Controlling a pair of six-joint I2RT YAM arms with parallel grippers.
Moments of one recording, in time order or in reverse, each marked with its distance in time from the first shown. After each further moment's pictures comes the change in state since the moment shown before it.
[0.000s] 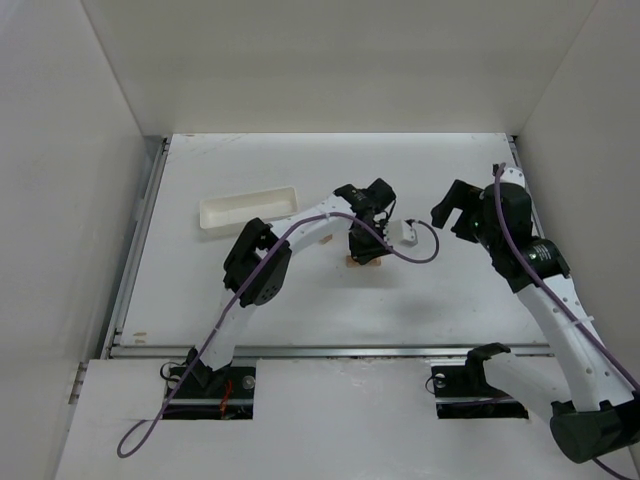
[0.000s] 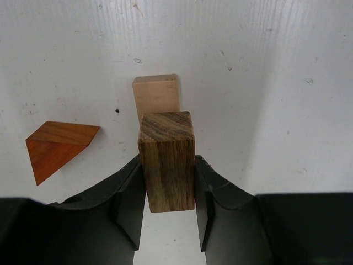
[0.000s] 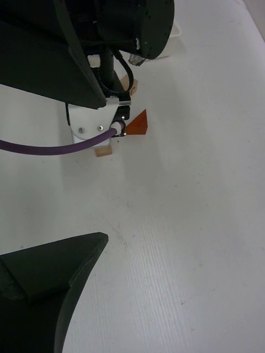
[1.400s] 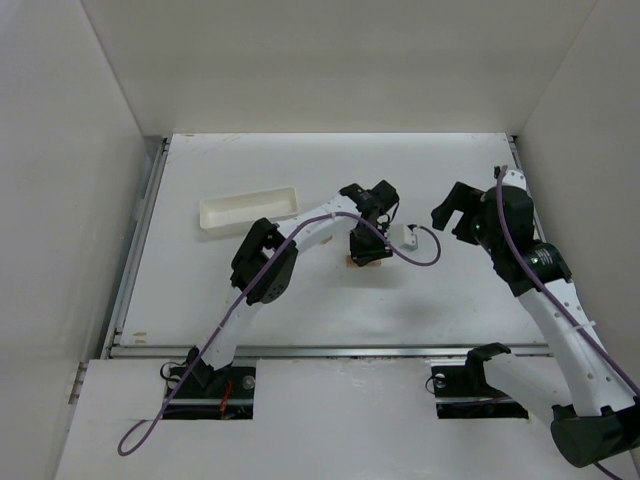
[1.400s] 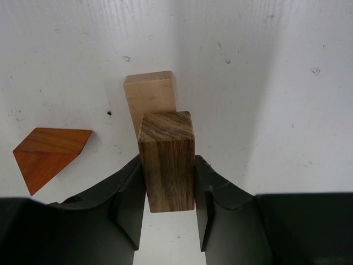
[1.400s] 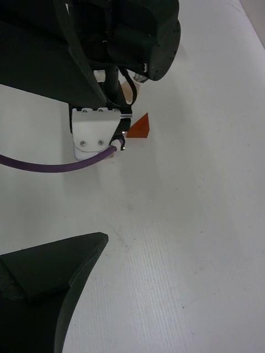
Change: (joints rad) left arm -0.008 0.063 0.081 -0.089 -0.024 0.057; right arm 0.000 -0.028 -0.016 0.009 -0.017 0.005
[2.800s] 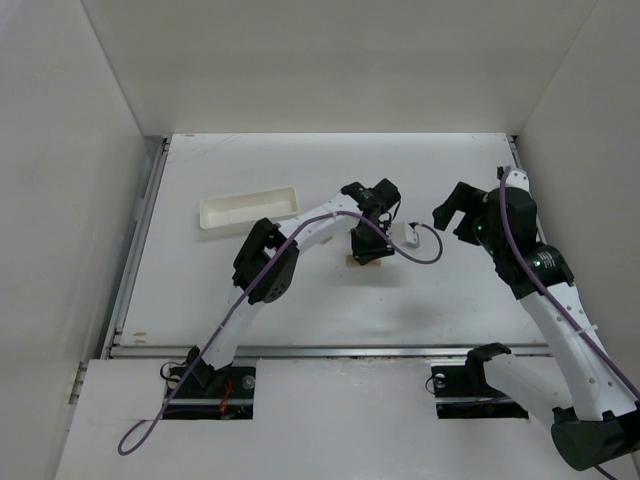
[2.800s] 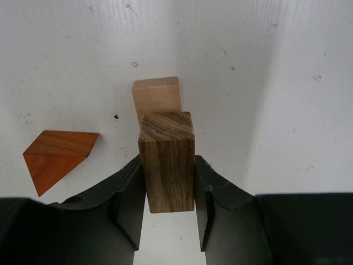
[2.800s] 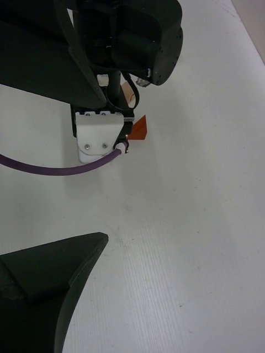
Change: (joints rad) left arm -0.002 0.019 0.043 -0.015 0.000 -0.009; right arm 0.000 -0.019 -0.001 0.000 0.005 0.002
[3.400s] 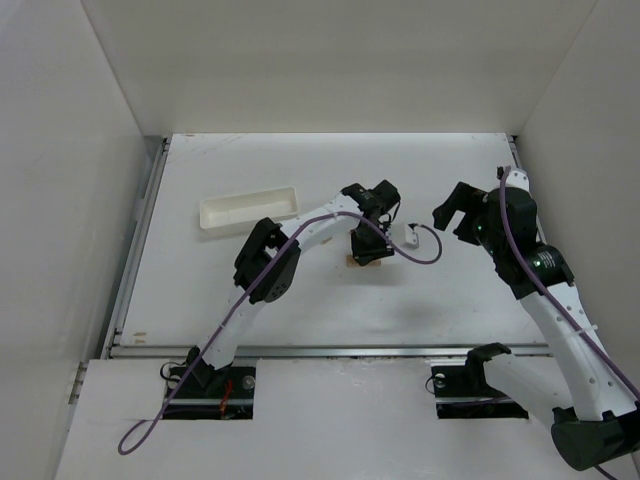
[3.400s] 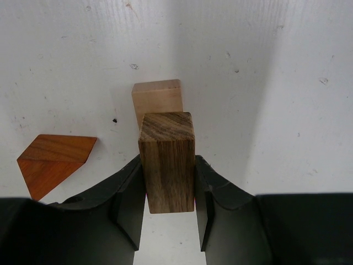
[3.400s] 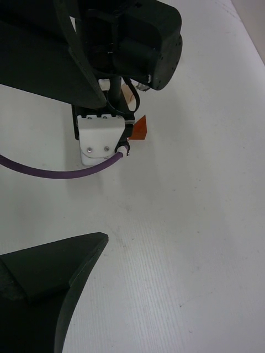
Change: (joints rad) left arm 0.002 0.013 -0.010 0.010 0.000 -0.003; right arm 0.000 0.000 0.000 0.000 0.000 0.000
